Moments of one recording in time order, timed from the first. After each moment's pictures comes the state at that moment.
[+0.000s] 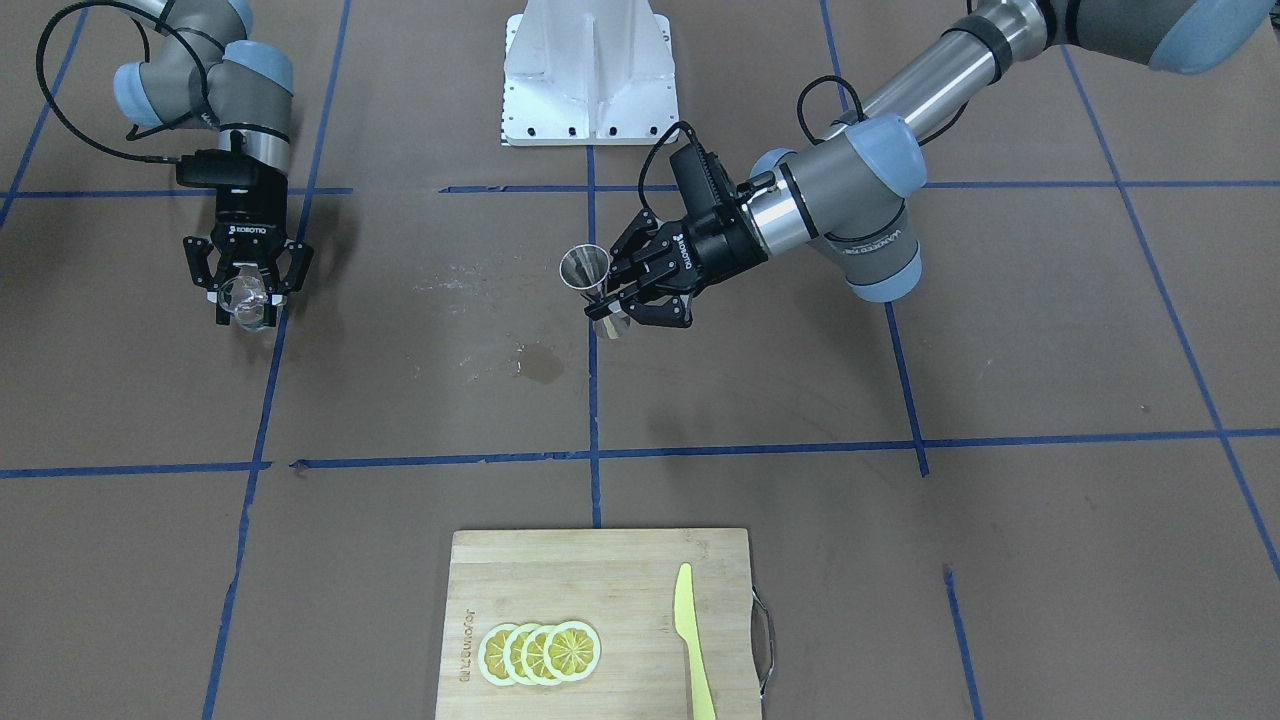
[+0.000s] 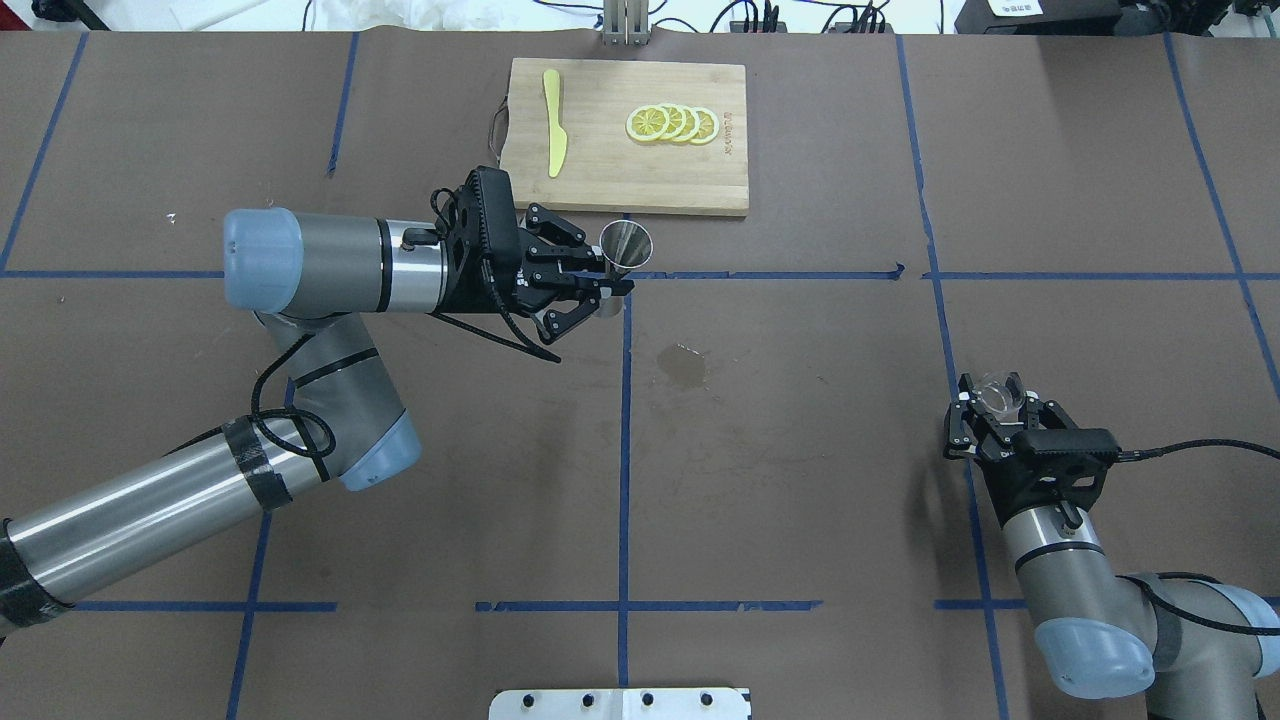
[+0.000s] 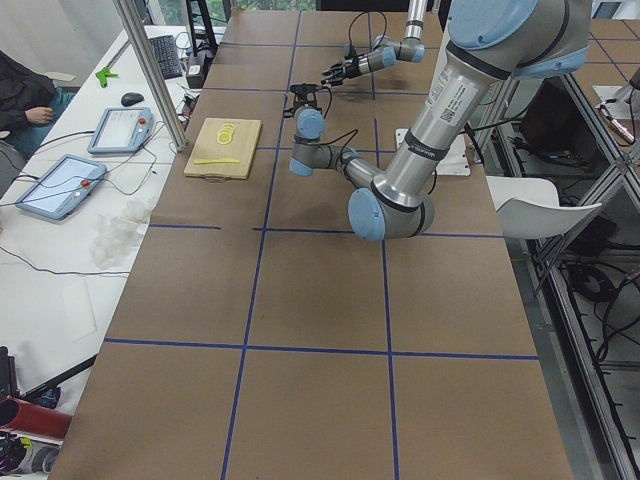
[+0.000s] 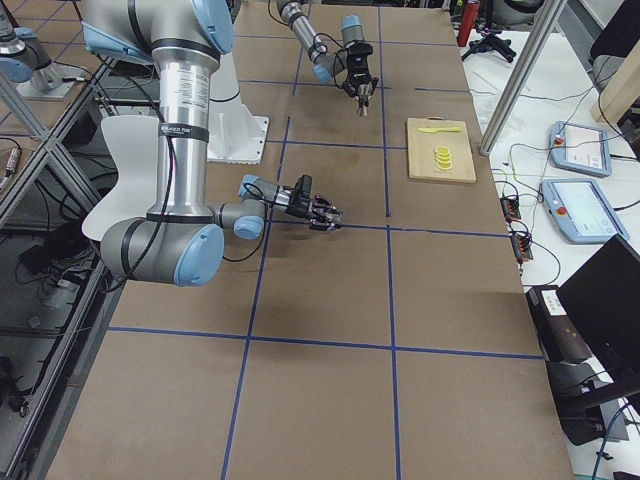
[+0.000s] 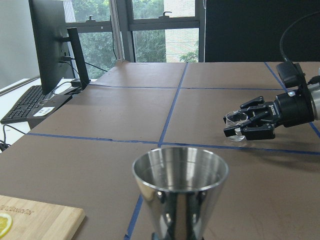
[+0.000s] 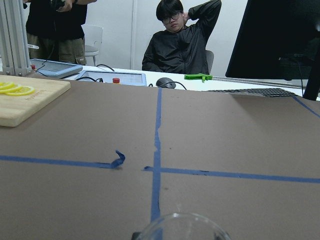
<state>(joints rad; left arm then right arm) -0.63 -2.23 -1.29 -3.10 -1.96 -0.22 0.14 -1.69 1.75 -0.78 0.48 1.39</state>
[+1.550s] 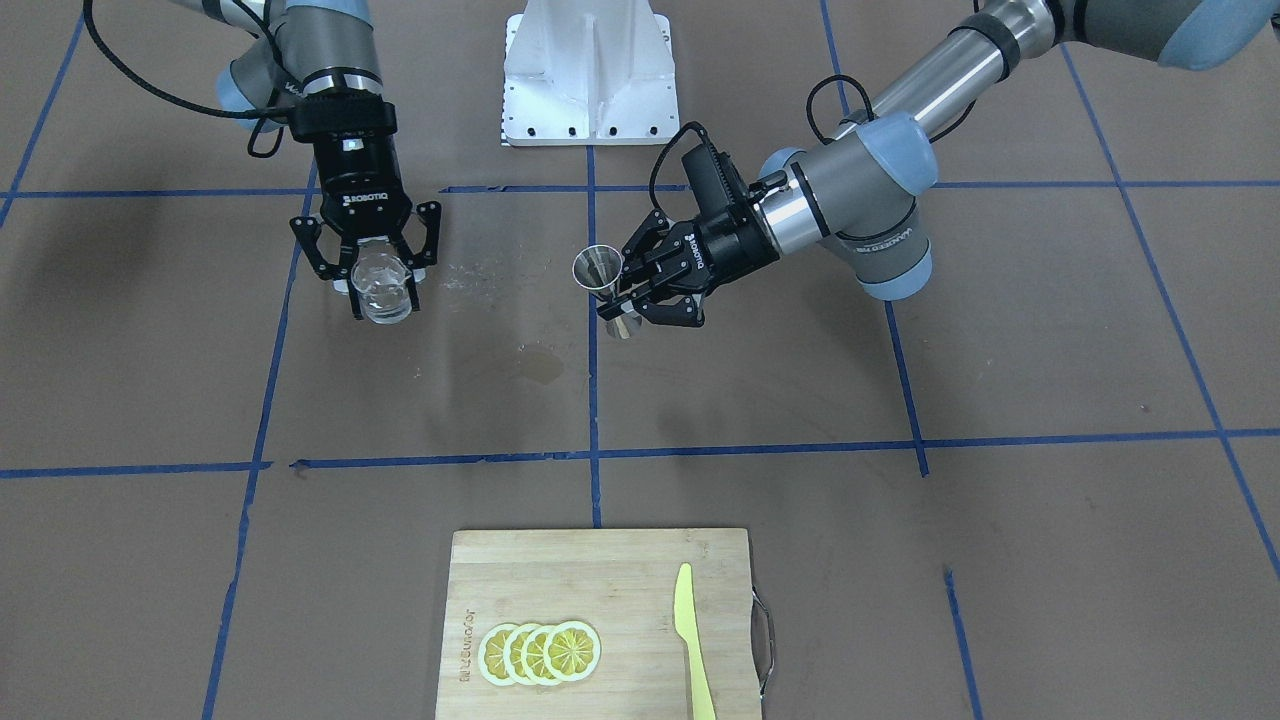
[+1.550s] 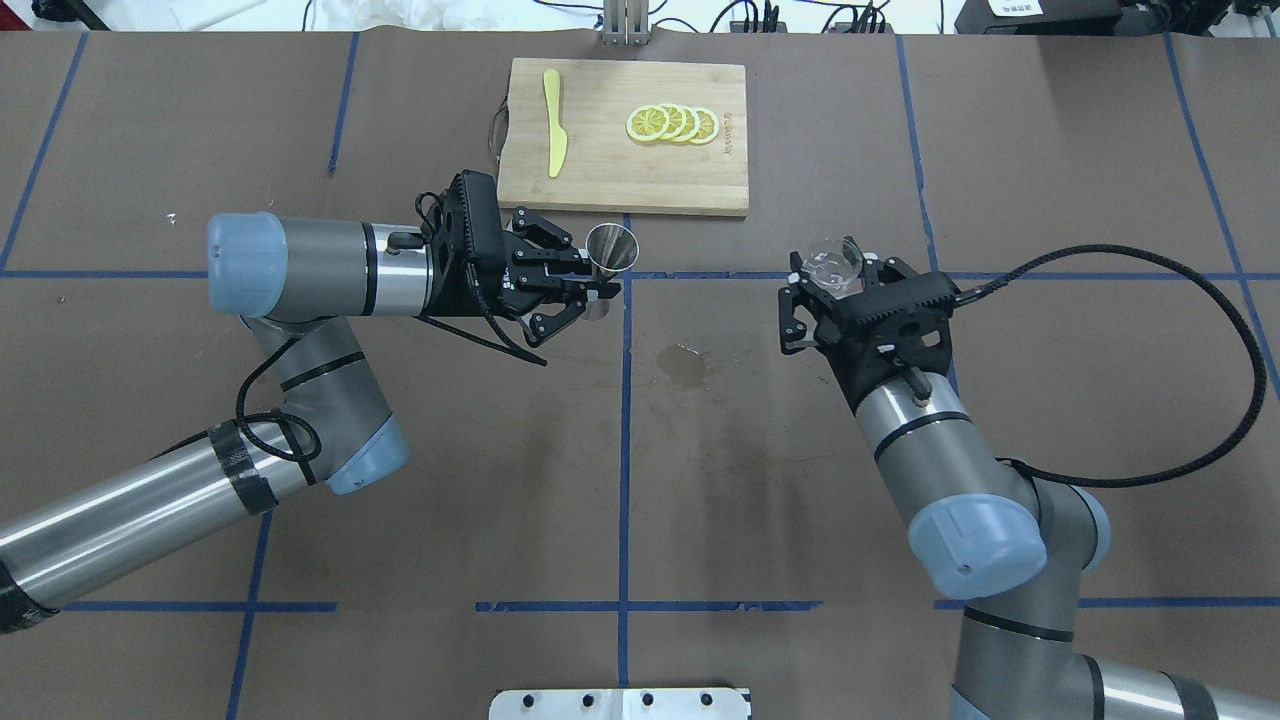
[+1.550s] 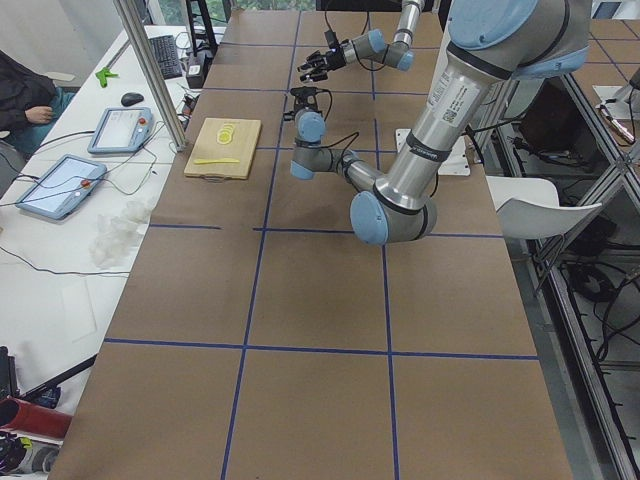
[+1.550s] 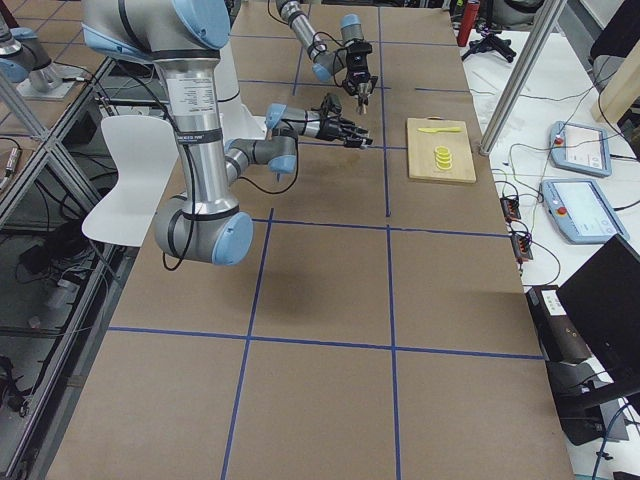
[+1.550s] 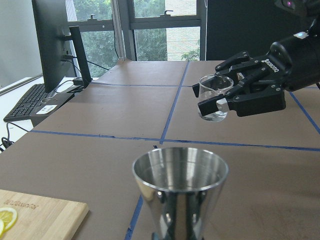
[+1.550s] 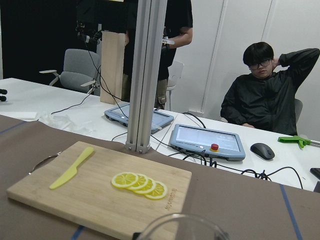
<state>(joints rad) -0.63 -2.20 -1.31 -3.10 -1.96 -0.22 0.32 -1.28 1.85 -0.78 0.70 0.77</state>
